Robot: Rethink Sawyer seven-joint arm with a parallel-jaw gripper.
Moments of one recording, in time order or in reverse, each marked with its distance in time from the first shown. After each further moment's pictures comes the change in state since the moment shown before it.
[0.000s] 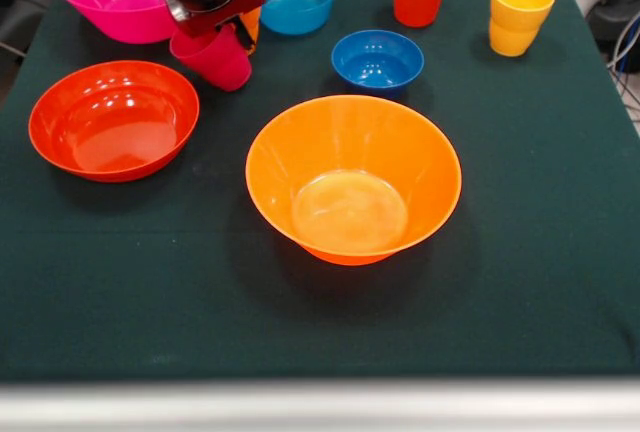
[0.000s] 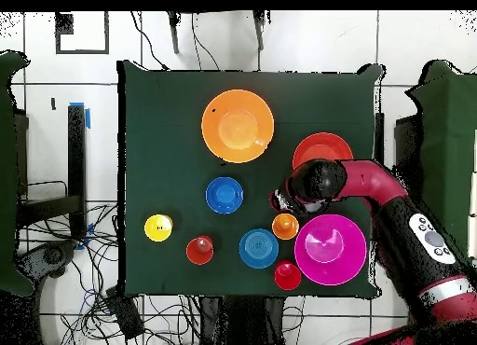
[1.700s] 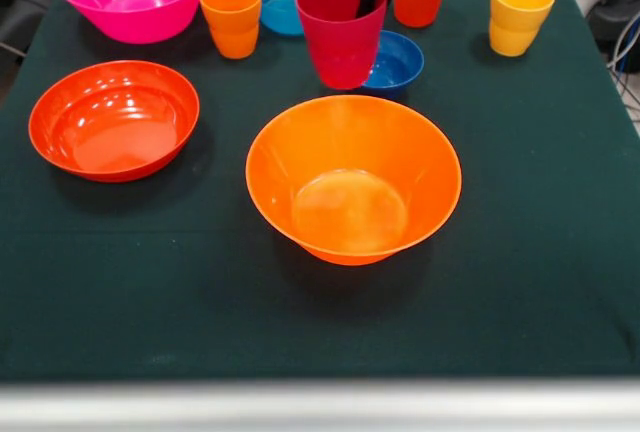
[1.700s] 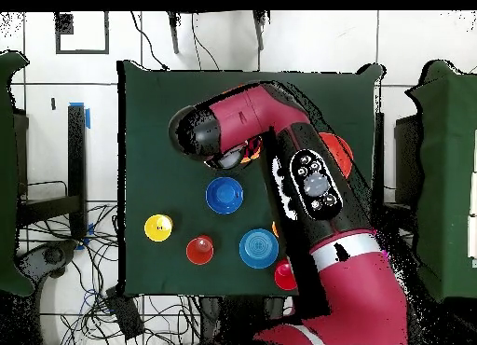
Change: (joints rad) arm 0.530 -0.286 -0.163 -0.191 0.009 0.048 0.000
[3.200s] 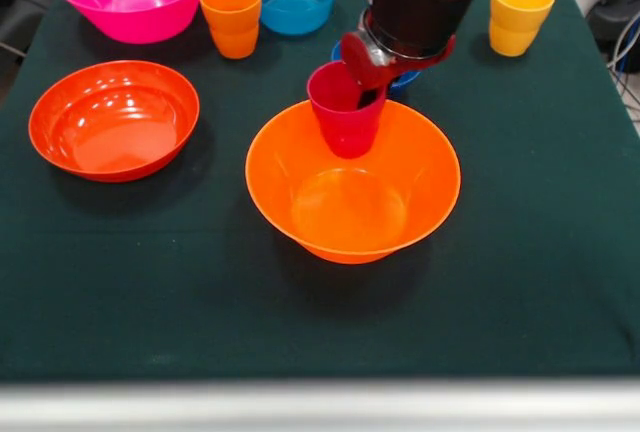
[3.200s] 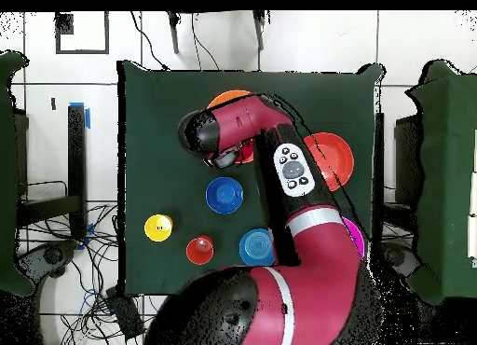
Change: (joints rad) arm 0.103 0.214 -0.139 -0.135 0.042 -0.084 0.058
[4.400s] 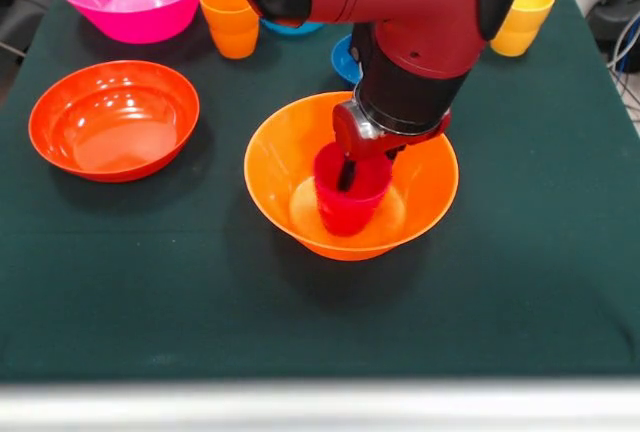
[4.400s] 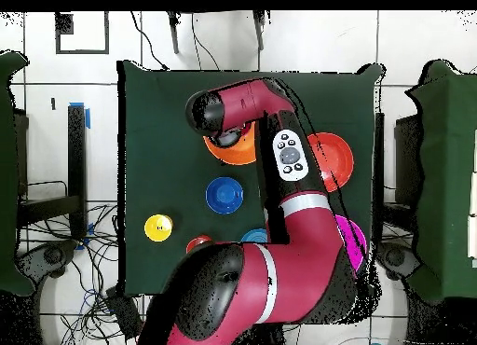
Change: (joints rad) arm 0.033 0.142 -0.022 -0.249 0.002 0.001 0.010
